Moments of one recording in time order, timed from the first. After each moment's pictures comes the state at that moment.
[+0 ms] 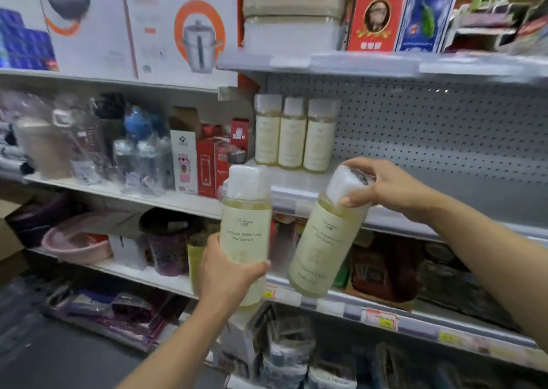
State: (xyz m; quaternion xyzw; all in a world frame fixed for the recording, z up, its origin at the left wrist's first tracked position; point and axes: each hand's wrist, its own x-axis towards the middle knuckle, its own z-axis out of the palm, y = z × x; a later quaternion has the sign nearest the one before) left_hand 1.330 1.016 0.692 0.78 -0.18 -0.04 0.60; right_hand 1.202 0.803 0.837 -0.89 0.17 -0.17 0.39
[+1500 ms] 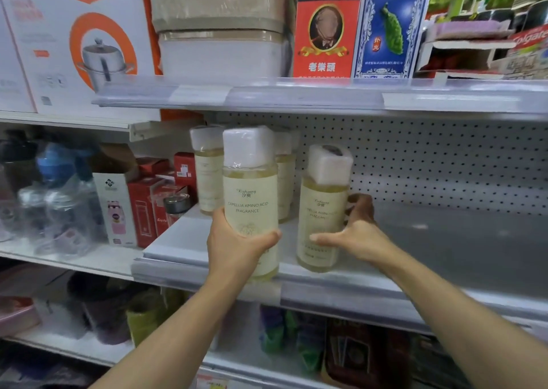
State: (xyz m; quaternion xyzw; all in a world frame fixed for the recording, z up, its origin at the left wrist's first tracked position) left_hand 1.393 0.800 0.783 0.70 -0.25 -0.02 0.67; right_hand 1.270 0.636 0.805 -0.84 0.32 -0.20 0.38
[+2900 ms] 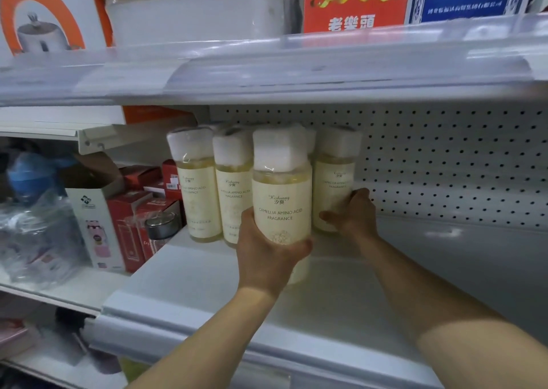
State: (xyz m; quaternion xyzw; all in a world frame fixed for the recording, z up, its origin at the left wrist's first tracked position) left_hand 1.454 0.690 0.767 0.67 -0.28 -0.02 0.68; right_hand 1.434 0.496 0.764 -0.78 0.40 -0.34 0.35
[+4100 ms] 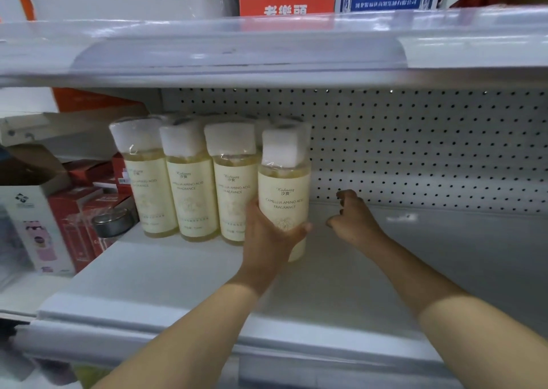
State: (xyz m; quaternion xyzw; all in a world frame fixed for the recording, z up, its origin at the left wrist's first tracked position) left_hand 1.438 0.623 0.746 0.72 -0.33 -0.03 0.61; right_hand 1.349 0.484 0.765 -0.82 0.39 -0.25 0.35
